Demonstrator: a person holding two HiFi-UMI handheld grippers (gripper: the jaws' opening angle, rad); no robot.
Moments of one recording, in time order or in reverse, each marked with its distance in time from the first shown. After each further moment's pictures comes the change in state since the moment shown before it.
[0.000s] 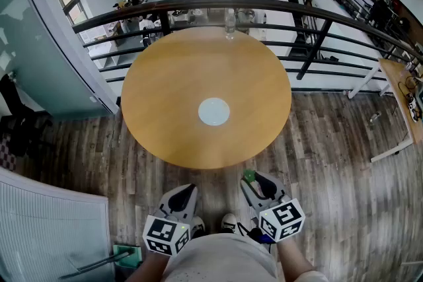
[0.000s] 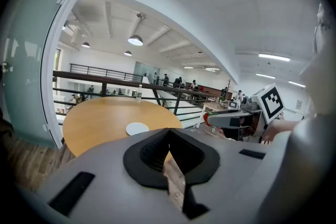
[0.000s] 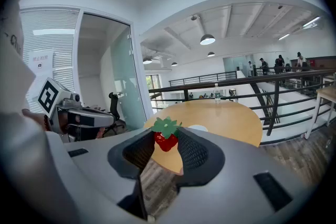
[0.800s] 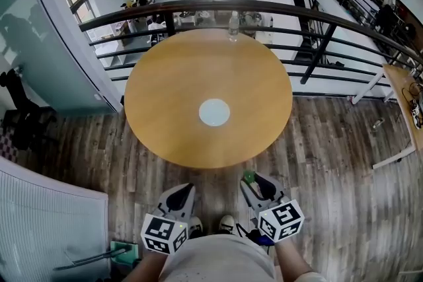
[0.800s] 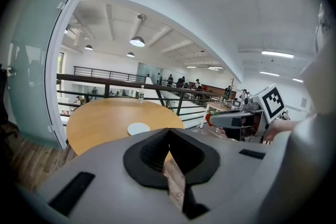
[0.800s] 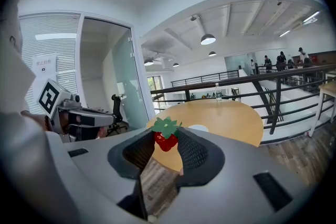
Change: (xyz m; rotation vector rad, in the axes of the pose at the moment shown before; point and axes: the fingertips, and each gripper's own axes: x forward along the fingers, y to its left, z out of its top) left arm 0.000 -0.012 0.003 0.009 -0.002 0.041; right arm -0.012 -0.012 -0.001 0.025 -0.010 0.026
